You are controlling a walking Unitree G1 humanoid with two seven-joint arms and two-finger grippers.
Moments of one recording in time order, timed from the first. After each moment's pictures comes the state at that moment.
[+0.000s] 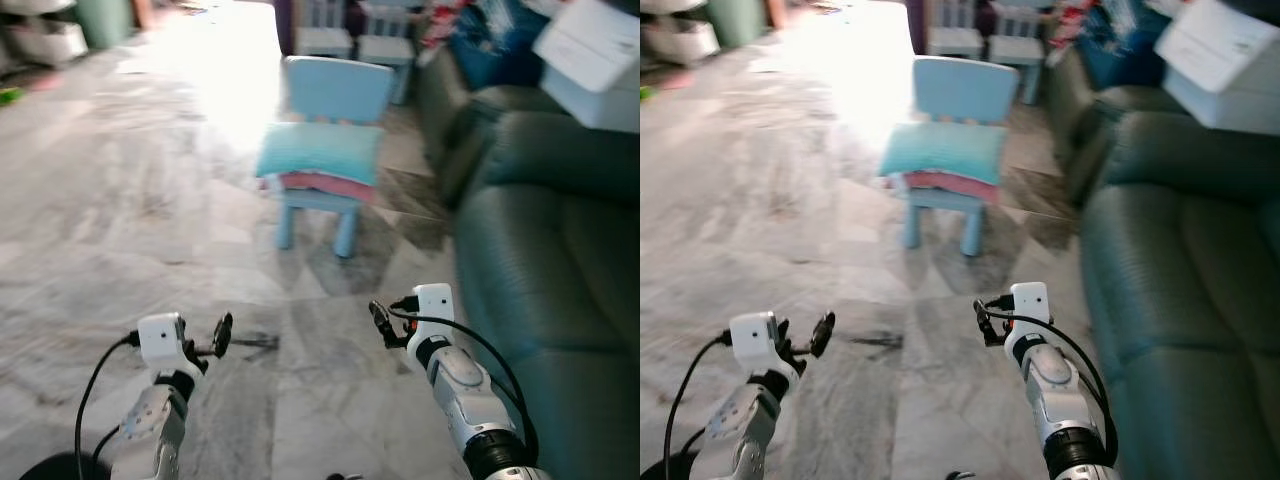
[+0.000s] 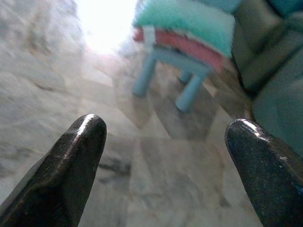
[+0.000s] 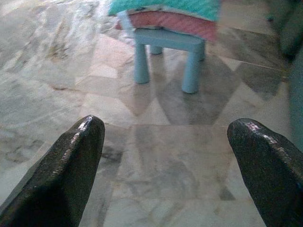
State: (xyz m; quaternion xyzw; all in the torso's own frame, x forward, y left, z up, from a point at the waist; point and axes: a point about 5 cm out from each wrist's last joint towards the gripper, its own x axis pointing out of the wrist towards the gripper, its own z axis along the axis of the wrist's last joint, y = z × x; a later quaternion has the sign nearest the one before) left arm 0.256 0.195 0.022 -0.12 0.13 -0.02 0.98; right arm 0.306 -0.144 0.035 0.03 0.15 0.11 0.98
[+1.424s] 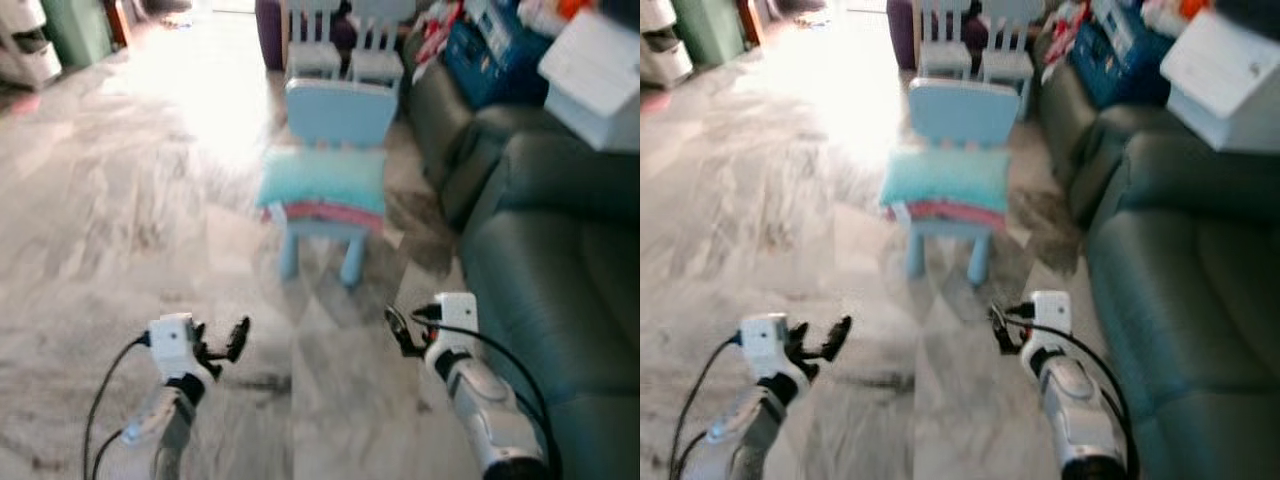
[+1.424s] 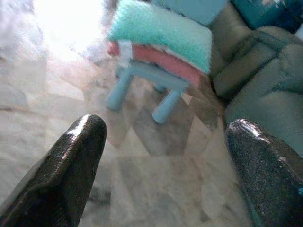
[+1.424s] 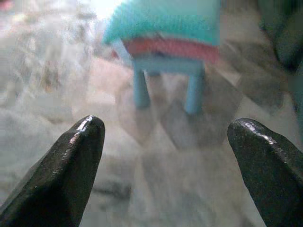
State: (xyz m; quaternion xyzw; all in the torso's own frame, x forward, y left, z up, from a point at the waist) left arm 0.251 0.184 0.037 -0.16 0.13 -0.07 0.98; right arm 0.292 -0.151 0.045 0.06 0.15 0.10 0.98
